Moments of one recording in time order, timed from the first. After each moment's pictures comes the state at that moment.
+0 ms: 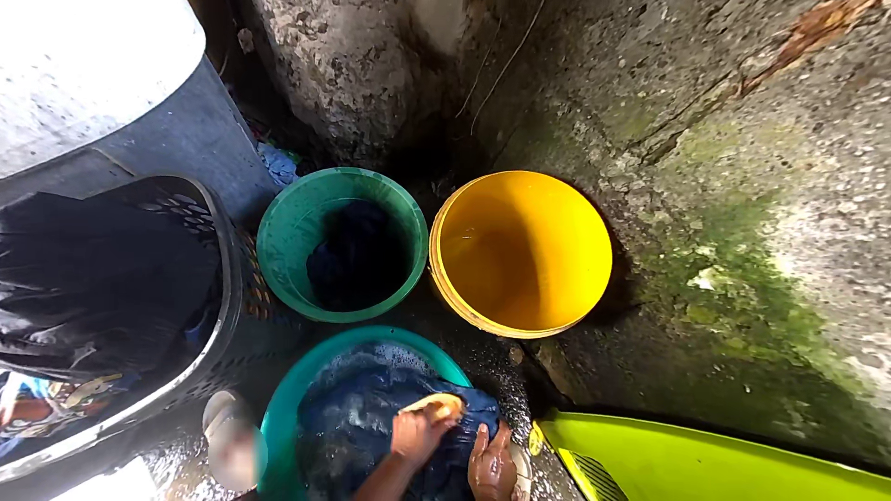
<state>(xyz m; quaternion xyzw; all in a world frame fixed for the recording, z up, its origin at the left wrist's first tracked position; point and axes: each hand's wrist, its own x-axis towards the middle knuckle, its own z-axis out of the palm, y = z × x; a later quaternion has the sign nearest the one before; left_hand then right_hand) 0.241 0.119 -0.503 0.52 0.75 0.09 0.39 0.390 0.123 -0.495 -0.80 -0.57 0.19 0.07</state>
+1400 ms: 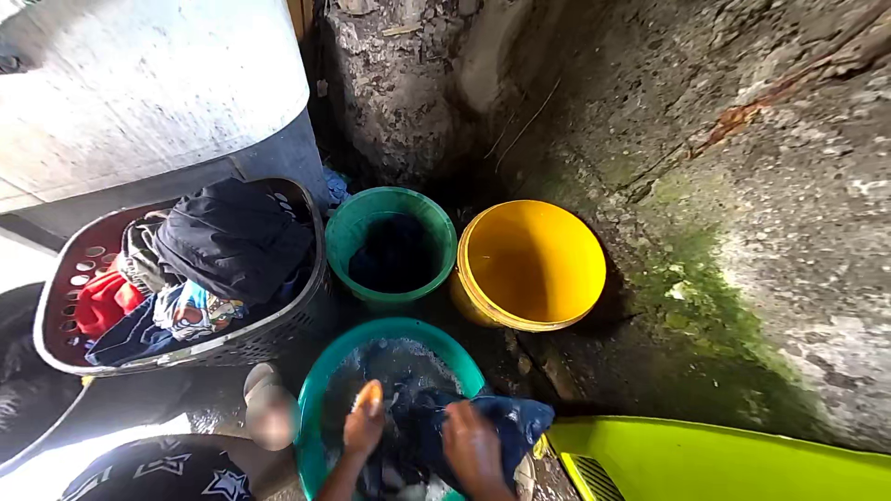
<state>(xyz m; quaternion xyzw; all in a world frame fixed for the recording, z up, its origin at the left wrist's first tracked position) 0.149 0.030 -0.468 0.26 0.84 0.12 0.46 0.342 0.113 -0.377 -0.52 -0.82 0.22 -0.11</state>
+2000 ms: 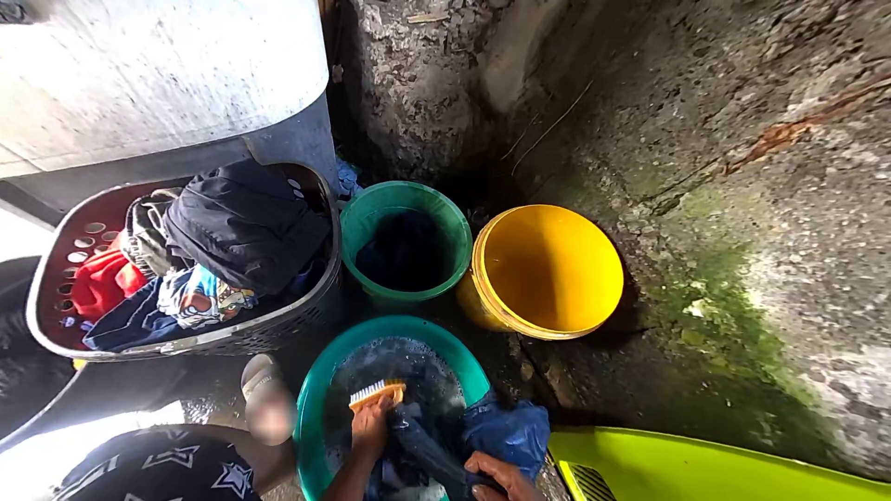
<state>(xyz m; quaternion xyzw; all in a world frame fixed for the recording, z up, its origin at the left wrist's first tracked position) 0.157 0.038 -0.488 0.39 0.81 0.00 0.44 0.388 0.118 -0.304 -0.28 -0.73 0.63 -0.02</state>
